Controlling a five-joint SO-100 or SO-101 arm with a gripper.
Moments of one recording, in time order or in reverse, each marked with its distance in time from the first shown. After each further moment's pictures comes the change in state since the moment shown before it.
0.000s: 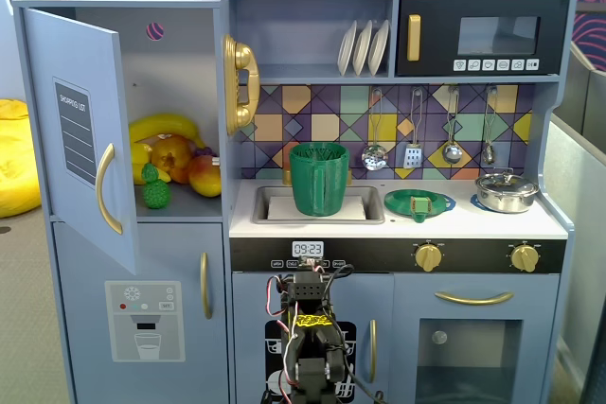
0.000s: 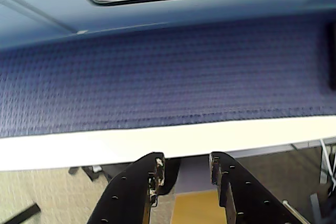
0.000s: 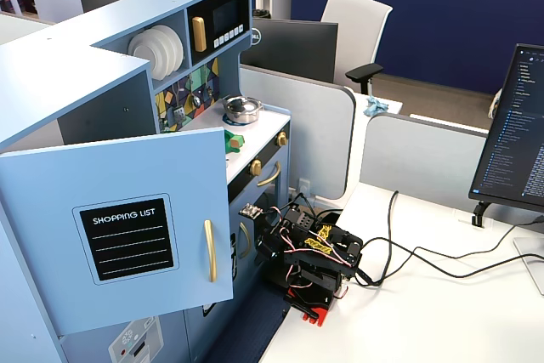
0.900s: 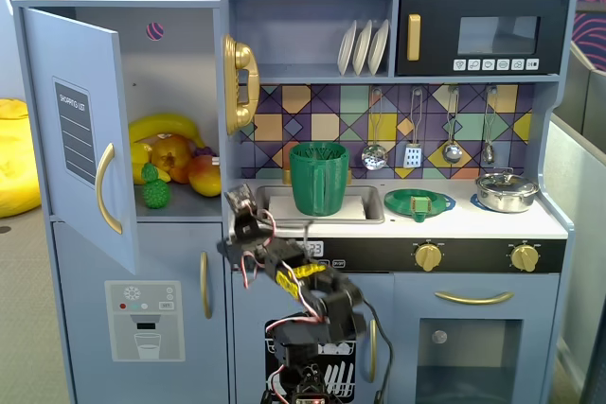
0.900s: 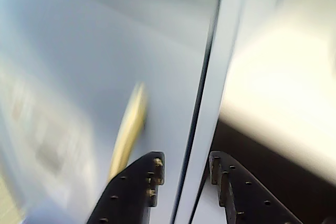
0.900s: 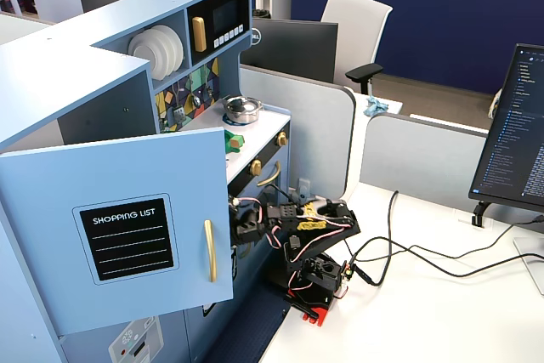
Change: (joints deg) arm -28.3 -34.4 -23.6 -66.3 -15.0
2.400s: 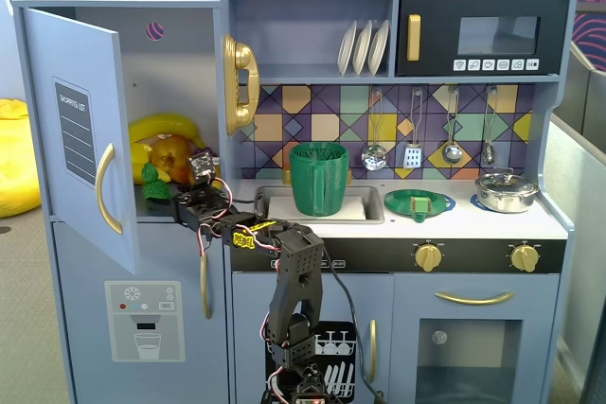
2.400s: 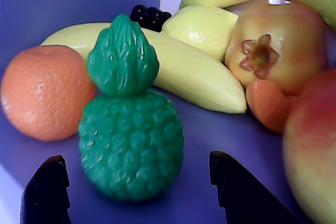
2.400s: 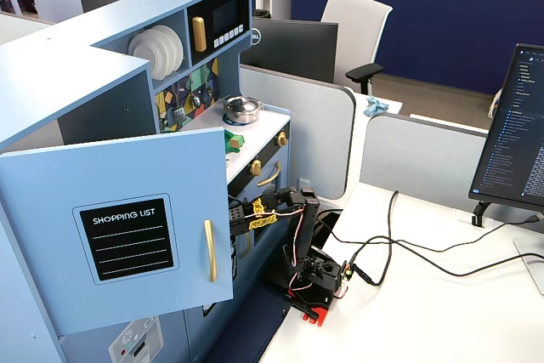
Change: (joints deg) arm -7.4 -49.4 -37.9 -30.1 4.0
